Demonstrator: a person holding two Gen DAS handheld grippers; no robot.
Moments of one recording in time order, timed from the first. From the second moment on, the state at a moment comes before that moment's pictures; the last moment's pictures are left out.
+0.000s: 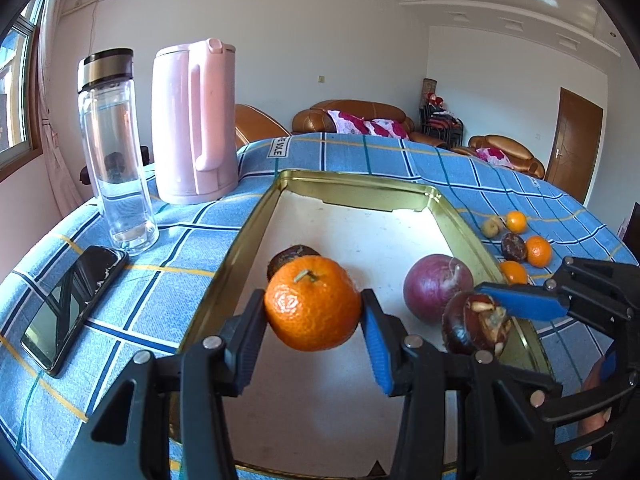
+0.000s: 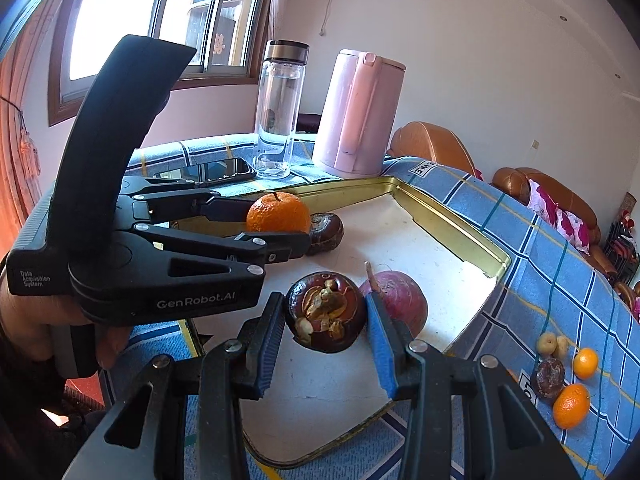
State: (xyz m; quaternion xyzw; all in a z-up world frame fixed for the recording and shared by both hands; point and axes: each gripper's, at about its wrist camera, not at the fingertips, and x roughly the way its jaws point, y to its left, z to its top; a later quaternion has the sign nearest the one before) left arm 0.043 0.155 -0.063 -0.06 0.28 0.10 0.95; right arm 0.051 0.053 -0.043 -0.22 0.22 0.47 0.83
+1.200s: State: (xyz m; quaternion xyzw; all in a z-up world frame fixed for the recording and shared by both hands) left arm 0.098 -0.005 -0.030 0.04 0.26 -0.02 0.97; right arm 0.122 -0.154 -0.024 -0.08 0.23 0.25 0.94
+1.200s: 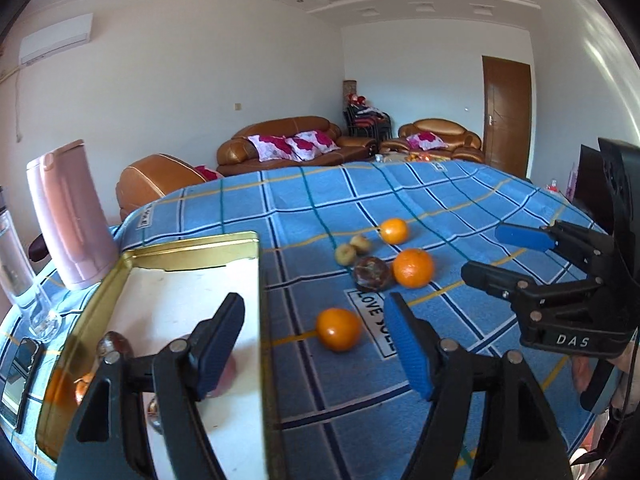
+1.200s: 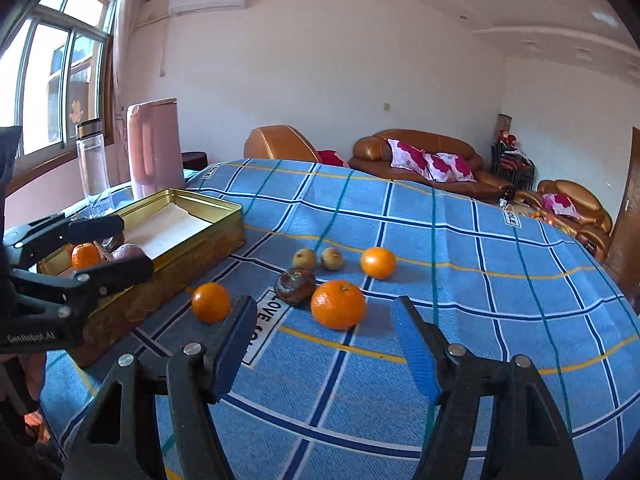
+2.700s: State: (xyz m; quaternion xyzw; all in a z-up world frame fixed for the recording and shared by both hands) left arm 0.180 -0.026 -0.050 0.02 0.33 -0.01 0.94; right arm 0.177 -0.156 -0.013 -0.06 0.29 0.20 0.93
